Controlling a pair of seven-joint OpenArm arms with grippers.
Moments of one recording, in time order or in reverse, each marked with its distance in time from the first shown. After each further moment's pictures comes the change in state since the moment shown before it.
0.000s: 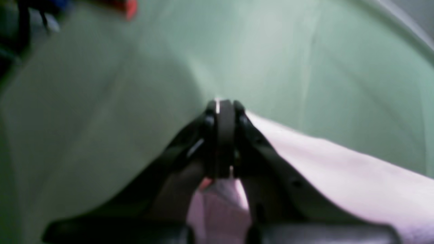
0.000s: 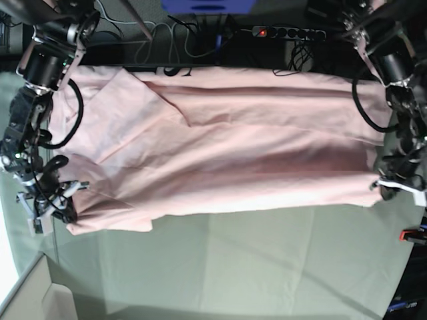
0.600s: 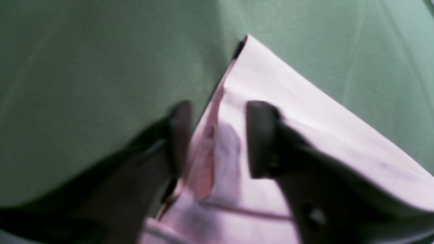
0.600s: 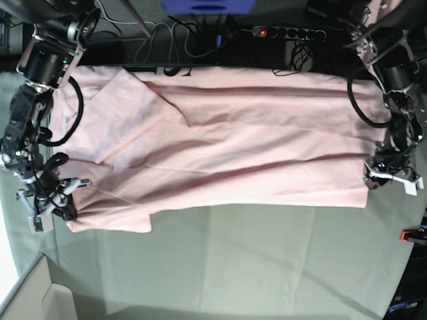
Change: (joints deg) left arm -2.4 -1.8 0.2 -12.2 -0.3 0.1 -0.5; right arm -0.4 0.0 0.2 0.0 0.0 0.0 -0.3
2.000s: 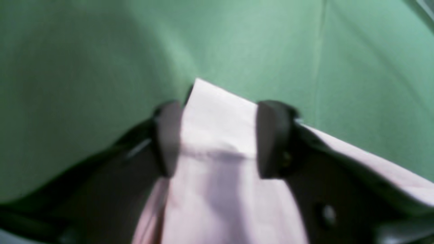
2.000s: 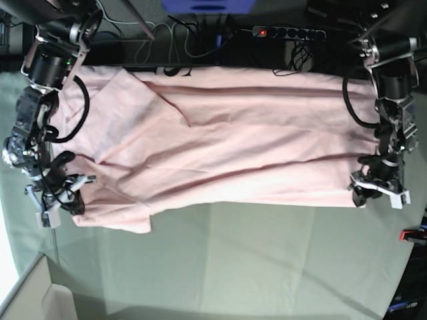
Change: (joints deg) left arm -2.7 -2.4 15.6 -8.9 -0.6 0.4 -19.8; right arm 0.6 -0.8 -0.3 -4.4 -0.4 0.0 0.7
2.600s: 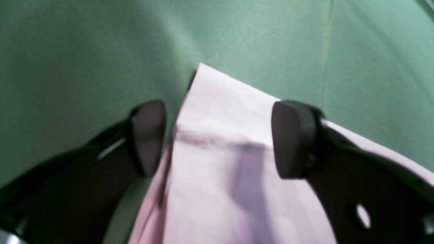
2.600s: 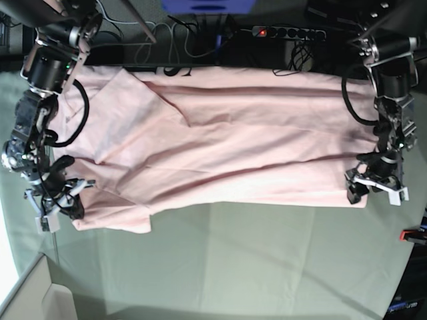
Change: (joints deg) left arm 0.2 0.0 0.0 -1.1 0.3 0.0 0.2; right arm 1.1 0.0 0.0 0.0 0.0 0.0 -0.3
